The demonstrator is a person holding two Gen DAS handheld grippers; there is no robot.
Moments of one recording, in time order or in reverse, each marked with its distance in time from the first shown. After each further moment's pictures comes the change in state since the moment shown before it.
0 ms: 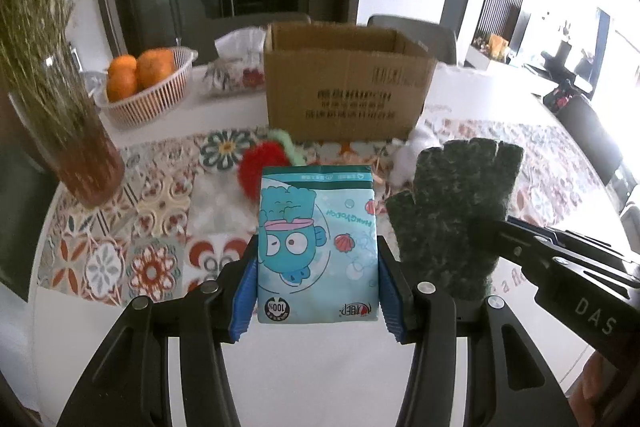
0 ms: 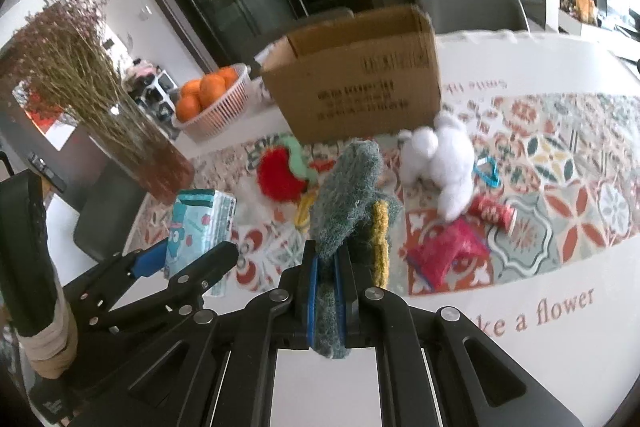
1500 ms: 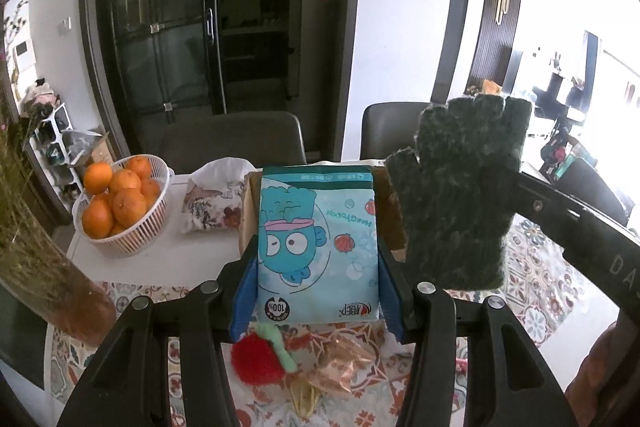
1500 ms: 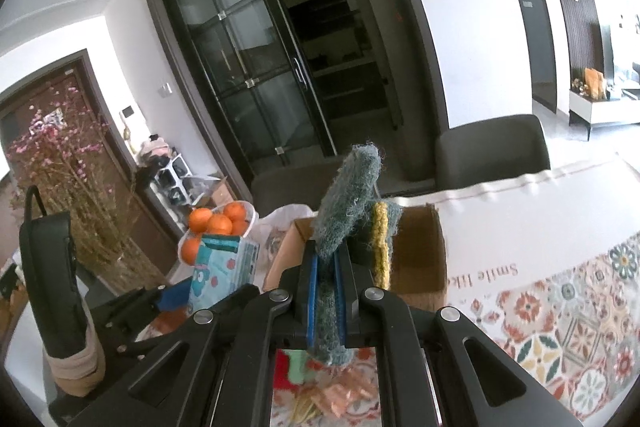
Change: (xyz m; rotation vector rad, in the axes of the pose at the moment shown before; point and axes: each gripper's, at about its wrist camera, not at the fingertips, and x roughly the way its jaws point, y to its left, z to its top) left arm 0.032 -0.006 0.192 0.011 -0.166 -0.021; right arm -0.022 0.004 0.191 -0.084 -0.332 0.043
